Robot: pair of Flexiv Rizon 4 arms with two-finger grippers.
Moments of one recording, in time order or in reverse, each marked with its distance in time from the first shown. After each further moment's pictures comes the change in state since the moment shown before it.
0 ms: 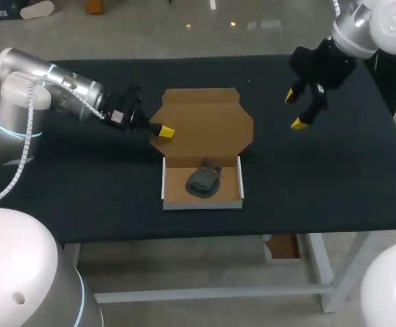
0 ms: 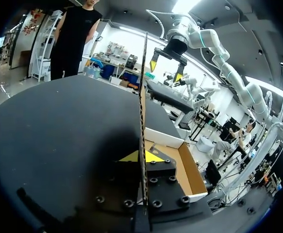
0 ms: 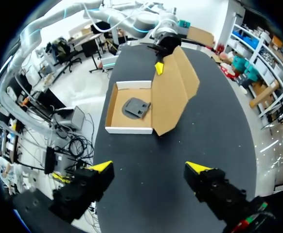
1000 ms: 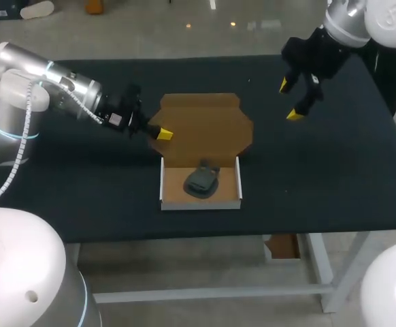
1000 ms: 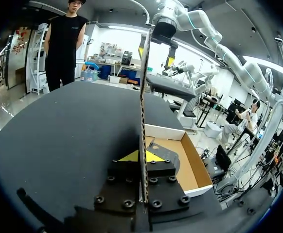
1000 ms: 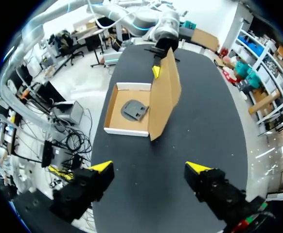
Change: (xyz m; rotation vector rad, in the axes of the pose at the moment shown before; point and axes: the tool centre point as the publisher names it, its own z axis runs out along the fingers) left arm 0.013 0.002 -0.003 -0.056 -0.048 0.144; right arm -0.008 0.023 -0.017 0.033 -0.024 -0.073
